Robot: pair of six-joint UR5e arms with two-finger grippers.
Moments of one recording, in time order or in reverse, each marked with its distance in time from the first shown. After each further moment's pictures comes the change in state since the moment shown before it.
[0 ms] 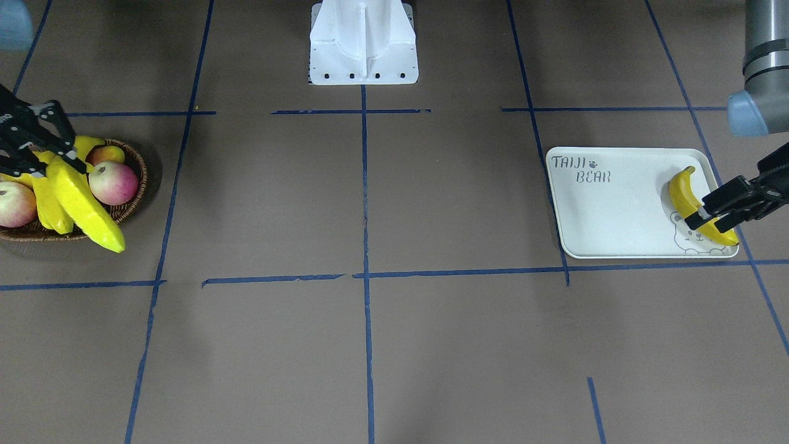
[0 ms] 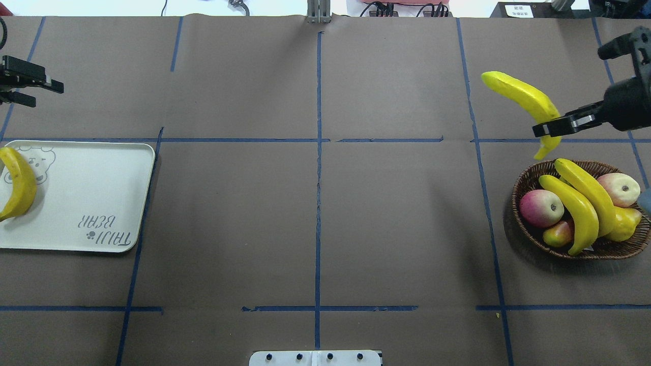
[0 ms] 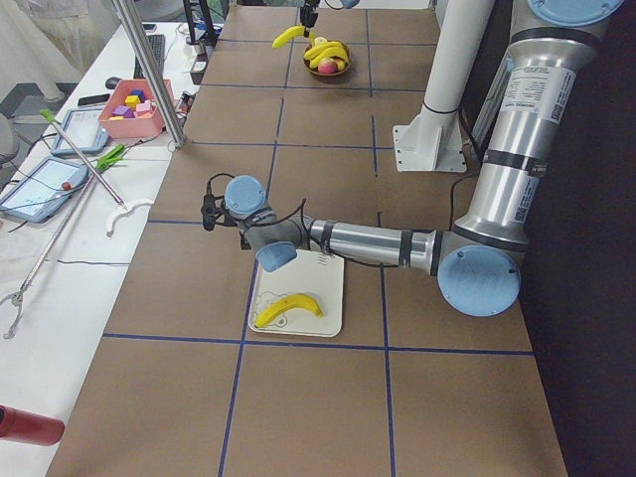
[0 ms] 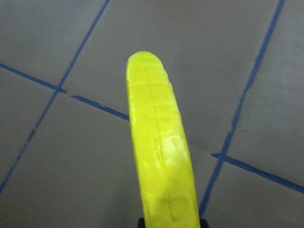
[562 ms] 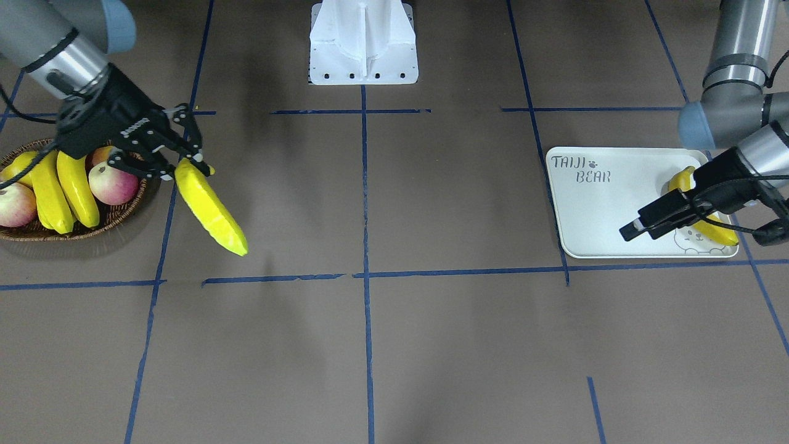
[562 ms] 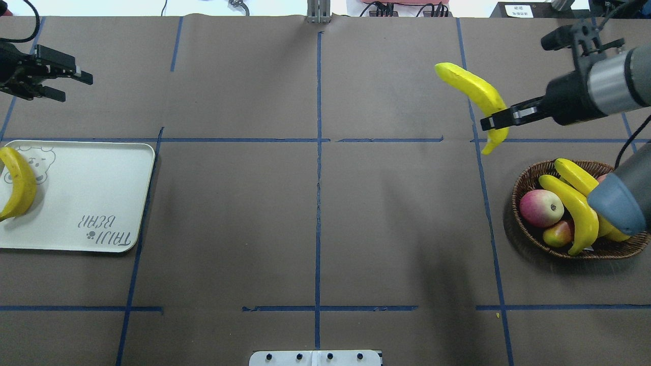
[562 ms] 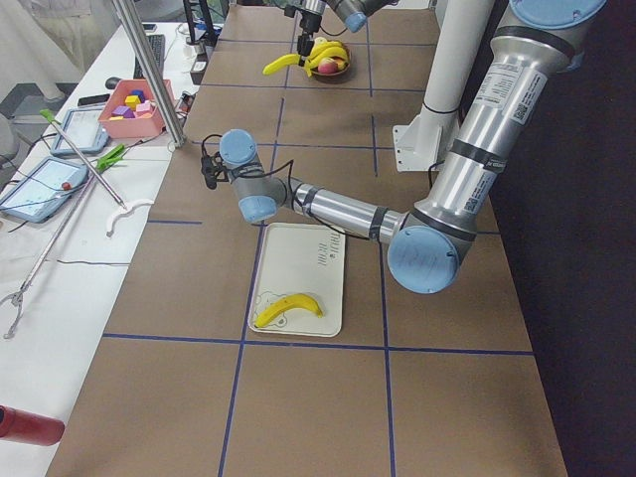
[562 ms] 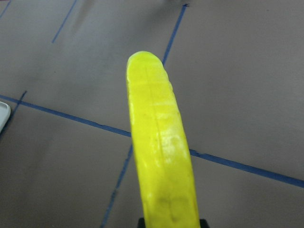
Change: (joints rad) left arm 0.114 -0.195 -0.003 -0.005 0.036 -0.470; right arm -0.318 0.278 -0.045 -0.003 -0.344 0.355
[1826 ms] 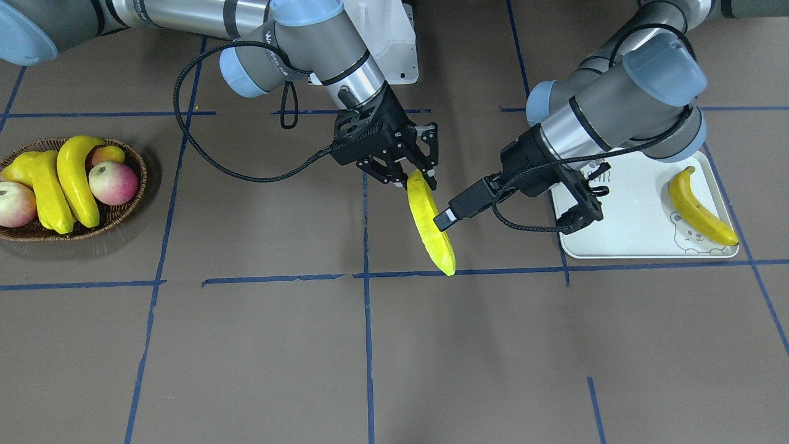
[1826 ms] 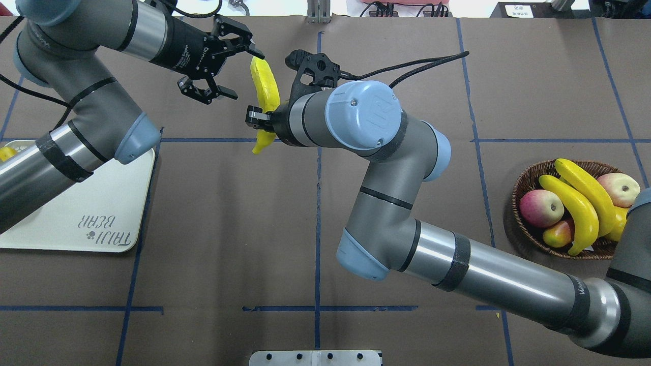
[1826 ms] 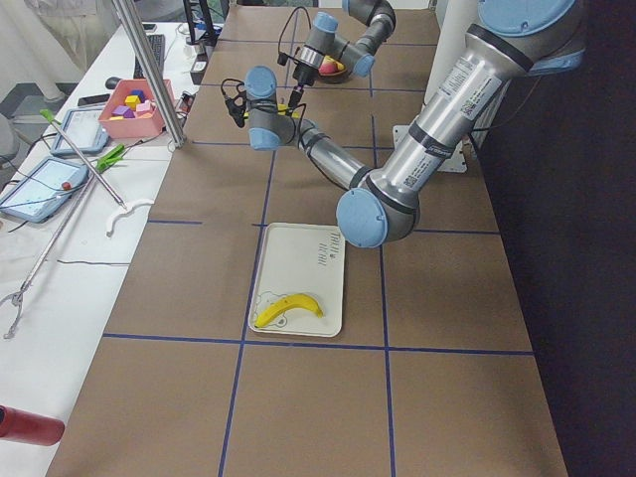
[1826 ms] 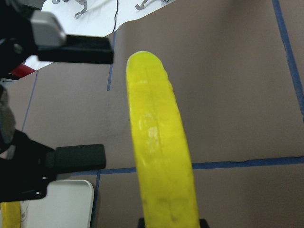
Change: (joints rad) left arm 0.230 -0.228 -0.038 0.002 0.208 -0.446; right arm -0.220 0.479 -0.363 -0.006 -0.293 0.421
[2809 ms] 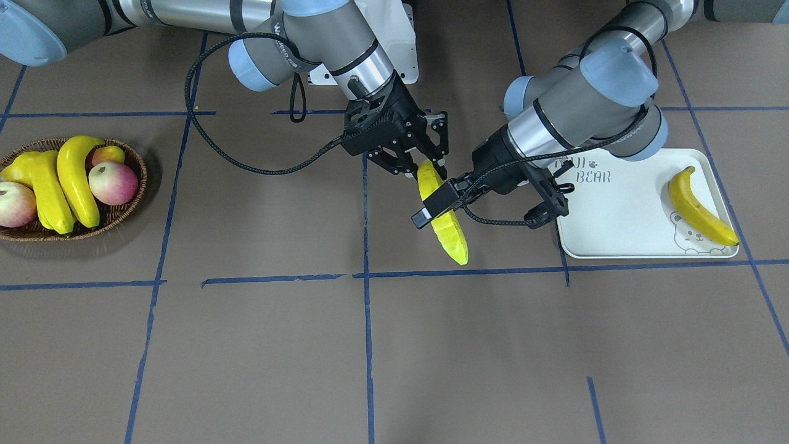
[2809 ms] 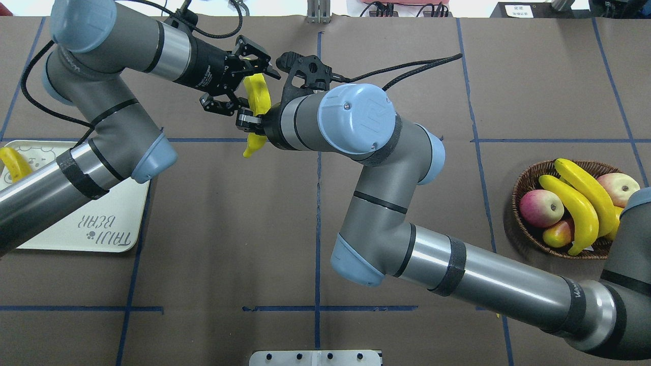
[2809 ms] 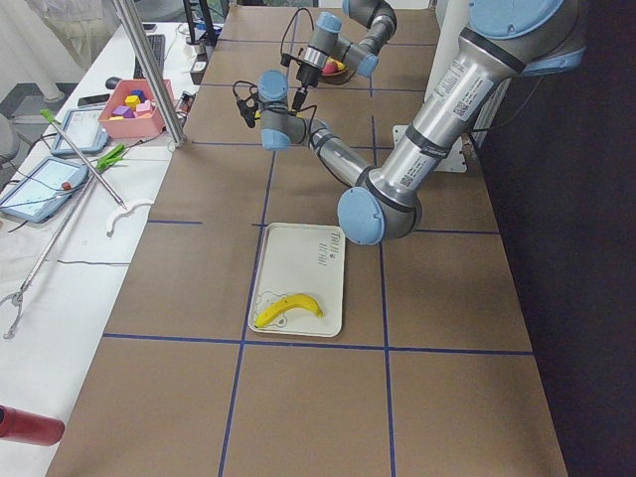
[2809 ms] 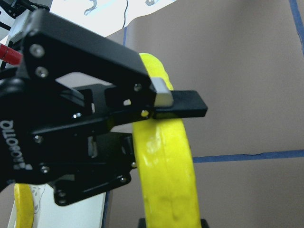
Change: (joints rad) left arm 0.051 0.005 0.000 0.000 0.061 0.010; right arm -0.009 0.009 0.009 0.003 0.001 -0.001
